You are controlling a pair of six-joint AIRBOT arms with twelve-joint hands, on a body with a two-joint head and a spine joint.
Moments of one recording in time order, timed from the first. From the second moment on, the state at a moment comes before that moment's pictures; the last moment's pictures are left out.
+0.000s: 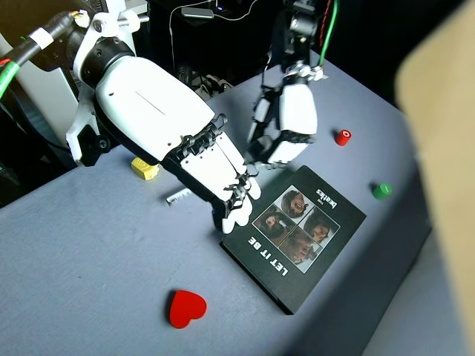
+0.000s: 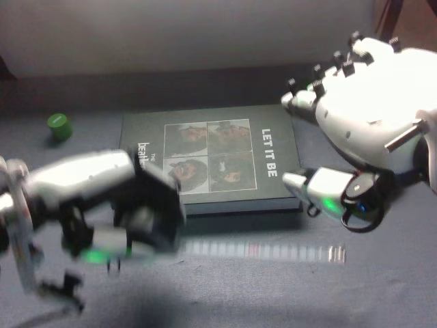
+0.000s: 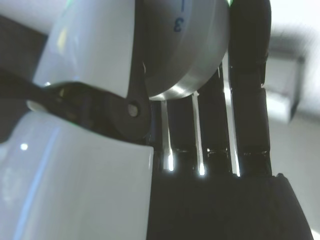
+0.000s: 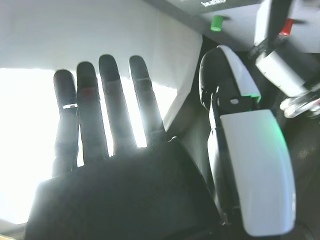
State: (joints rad) left arm 0.82 -0.85 0.88 -0.23 -0.51 0.64; right arm -0.12 -0.99 0.42 -1.56 -1.05 0.33
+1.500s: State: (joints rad) left arm 0.45 -0.82 1.12 0.01 -0.14 0.38; right arm 0.06 -1.42 0.86 -1.37 -1.09 0.35
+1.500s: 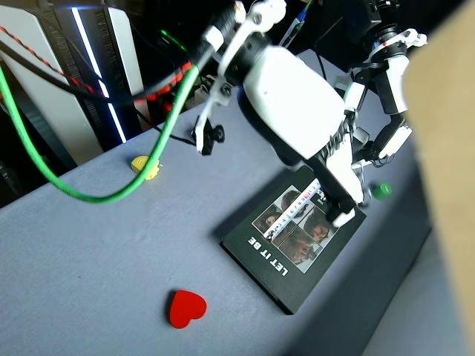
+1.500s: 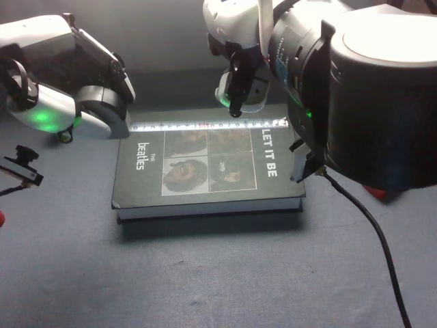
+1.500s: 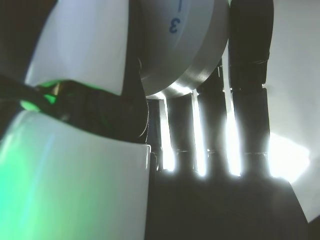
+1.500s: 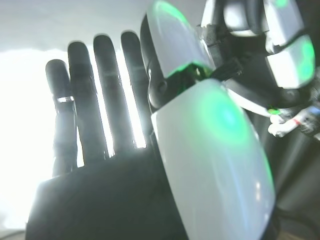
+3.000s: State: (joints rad) left arm 0.46 -0.82 1.14 -0.03 -0.14 0.36; right arm -0.03 -1.52 1.03 -1.28 -1.07 0.34
